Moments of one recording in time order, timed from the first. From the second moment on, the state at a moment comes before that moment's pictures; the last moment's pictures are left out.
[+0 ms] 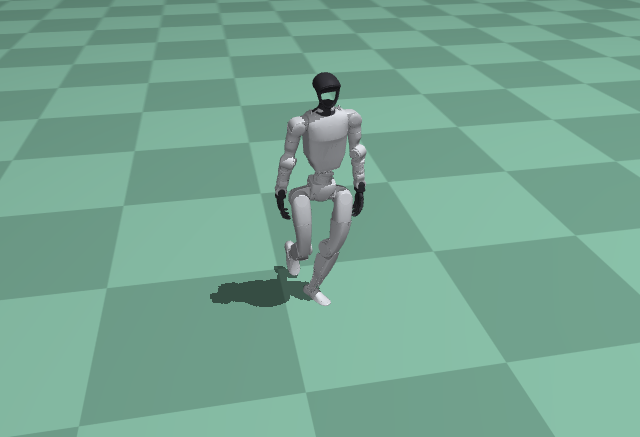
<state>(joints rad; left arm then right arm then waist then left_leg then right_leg) -0.05 0.10 0.57 1.58 0.56 -0.10 -0.18 0.09 -0.21 -0.59 1.70 -0.45 -0.09 0.17 0.10 0.10 -0.12 -0.20 -0.02 0.42 0.23 -0.30 0.26 -0.20 0.16 -0.02 0.96 0.14 0.09</state>
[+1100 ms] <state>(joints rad) 0.36 0.00 0.60 1.70 0.58 -0.04 -0.21 -0.25 -0.29 -0.47 1.42 -0.50 -0.13 0.13 0.15 -0.06 -0.12 -0.54 -0.12 0.43 0.24 -0.18 0.19 0.10 0.03 -0.09 0.07 -0.05 0.02</state>
